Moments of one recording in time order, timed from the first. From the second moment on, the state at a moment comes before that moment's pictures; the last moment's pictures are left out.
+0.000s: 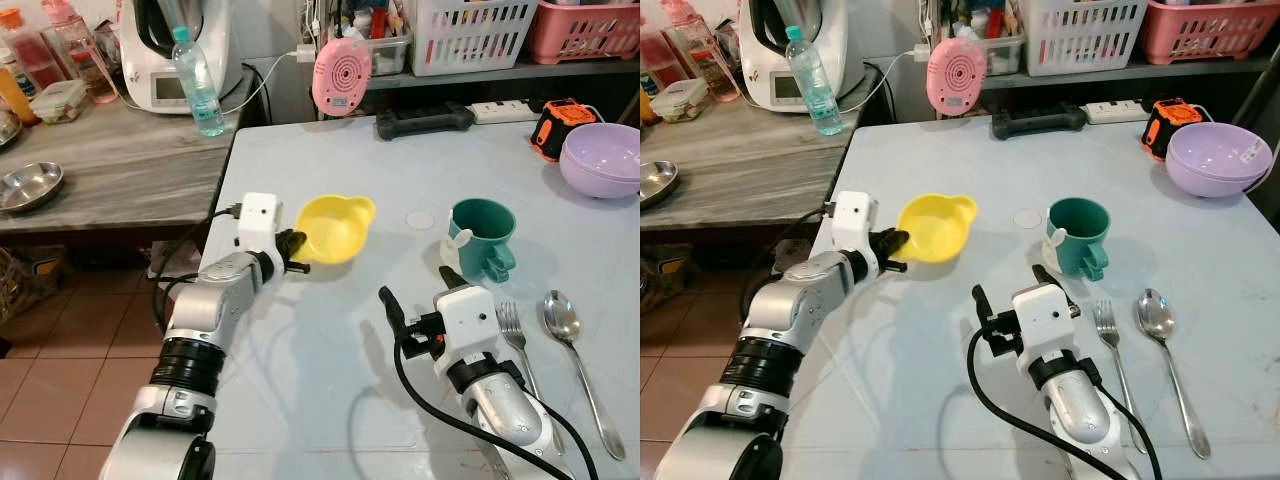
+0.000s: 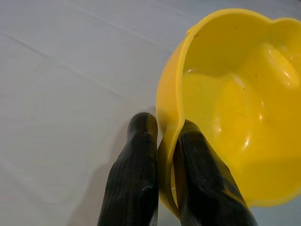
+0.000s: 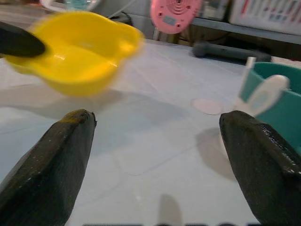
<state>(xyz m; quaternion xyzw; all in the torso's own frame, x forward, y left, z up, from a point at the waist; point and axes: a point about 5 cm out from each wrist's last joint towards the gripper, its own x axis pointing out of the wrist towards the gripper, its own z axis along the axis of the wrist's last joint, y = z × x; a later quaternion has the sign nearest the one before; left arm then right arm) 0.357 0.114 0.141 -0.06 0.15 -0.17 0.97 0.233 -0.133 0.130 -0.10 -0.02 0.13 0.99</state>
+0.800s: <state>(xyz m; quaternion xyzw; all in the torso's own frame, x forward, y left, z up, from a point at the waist) 0.296 0.185 0.129 -0.02 -0.02 -0.03 1.00 0.243 -0.140 0.135 -0.09 -0.04 0.08 0.99</state>
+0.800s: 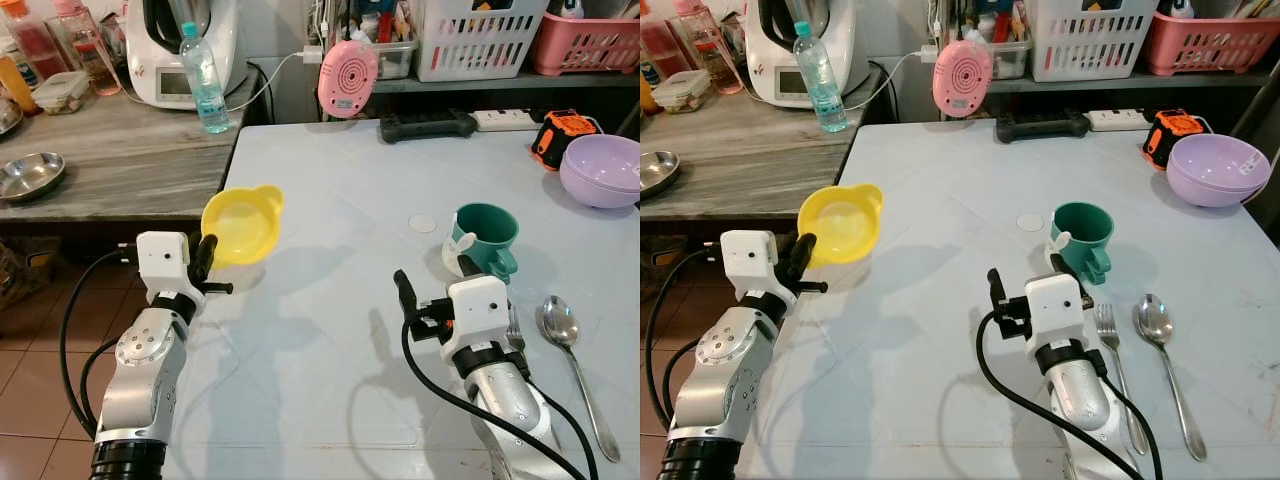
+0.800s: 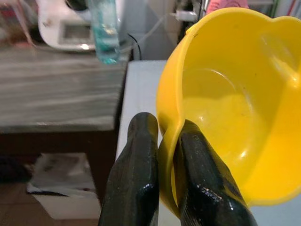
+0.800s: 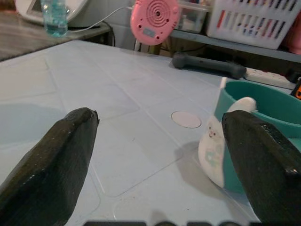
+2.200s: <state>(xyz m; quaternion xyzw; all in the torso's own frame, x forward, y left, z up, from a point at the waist) 0.295 0.178 0.120 -0.02 0.02 -0.01 1.00 0.247 -0.149 0.137 -0.08 -0.05 0.05 0.99</state>
